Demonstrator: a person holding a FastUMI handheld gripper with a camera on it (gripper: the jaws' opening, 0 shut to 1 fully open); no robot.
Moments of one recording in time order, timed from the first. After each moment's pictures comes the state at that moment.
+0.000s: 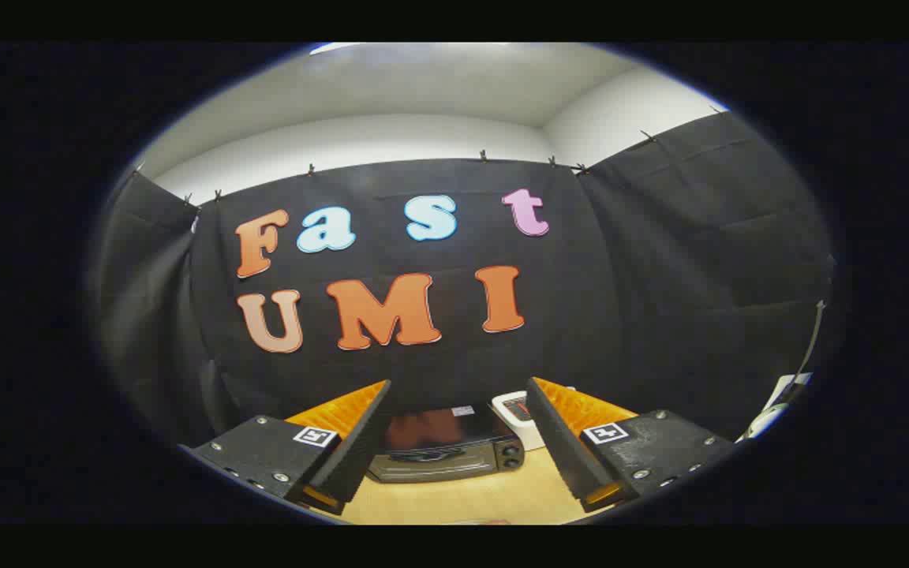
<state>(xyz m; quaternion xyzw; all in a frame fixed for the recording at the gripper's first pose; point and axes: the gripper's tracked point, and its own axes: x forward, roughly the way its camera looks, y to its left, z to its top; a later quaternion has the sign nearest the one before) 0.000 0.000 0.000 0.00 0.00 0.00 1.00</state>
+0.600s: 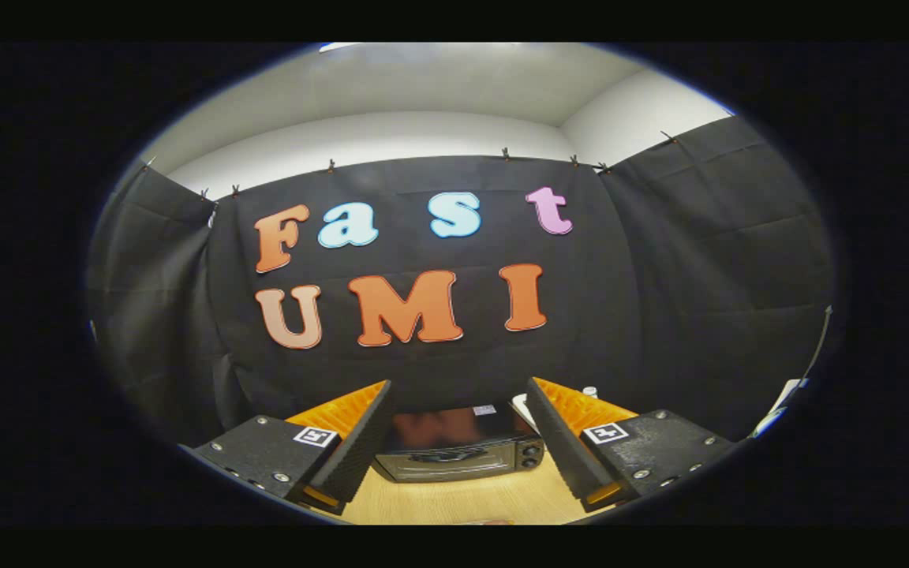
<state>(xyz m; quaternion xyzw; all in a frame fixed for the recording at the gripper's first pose) 0.005 0.032 -0.003 -0.02 0.01 0.03 1.00</state>
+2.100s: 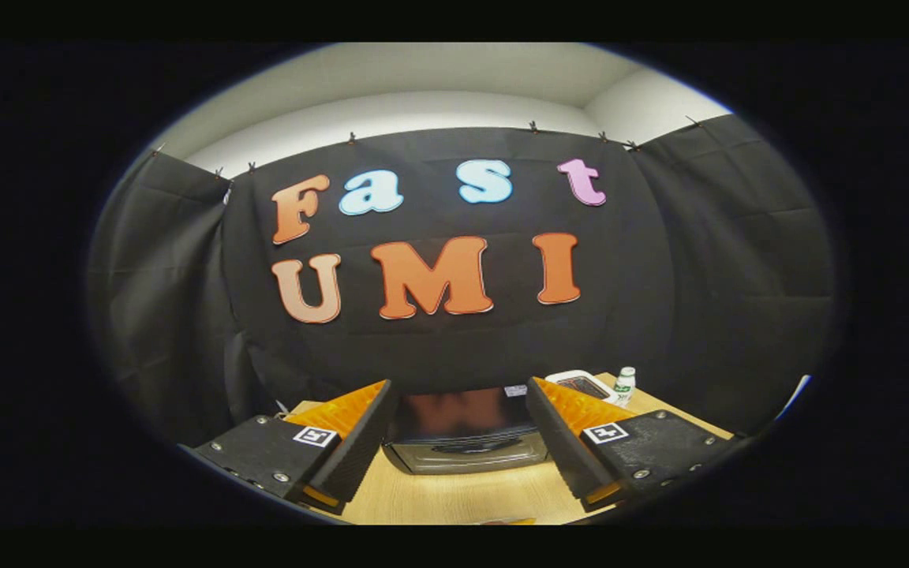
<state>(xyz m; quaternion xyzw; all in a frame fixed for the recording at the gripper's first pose) 0.049 0.081 -0.069 -0.03 0.06 0.07 1.00</state>
